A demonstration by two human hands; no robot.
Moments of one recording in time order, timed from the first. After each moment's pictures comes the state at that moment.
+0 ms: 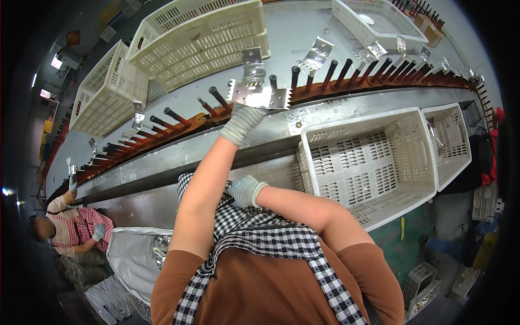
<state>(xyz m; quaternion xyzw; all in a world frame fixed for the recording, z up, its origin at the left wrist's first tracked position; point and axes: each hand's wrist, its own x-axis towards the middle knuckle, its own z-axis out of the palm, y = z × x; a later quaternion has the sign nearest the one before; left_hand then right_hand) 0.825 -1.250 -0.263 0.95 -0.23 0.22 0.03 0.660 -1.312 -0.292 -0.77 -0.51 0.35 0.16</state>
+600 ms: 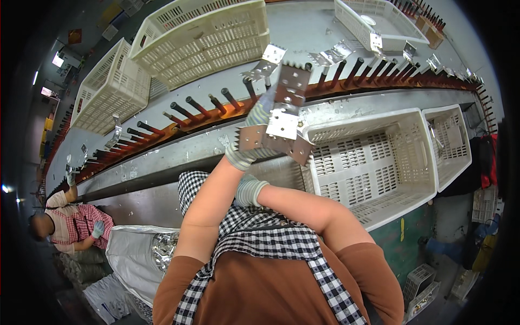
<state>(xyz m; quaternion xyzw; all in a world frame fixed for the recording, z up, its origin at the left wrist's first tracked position) 0.759 -1.297 -0.196 0.47 -0.13 -0.16 0.86 0.657 -1.307 -0.319 -0.77 -0.52 0.30 0.20</state>
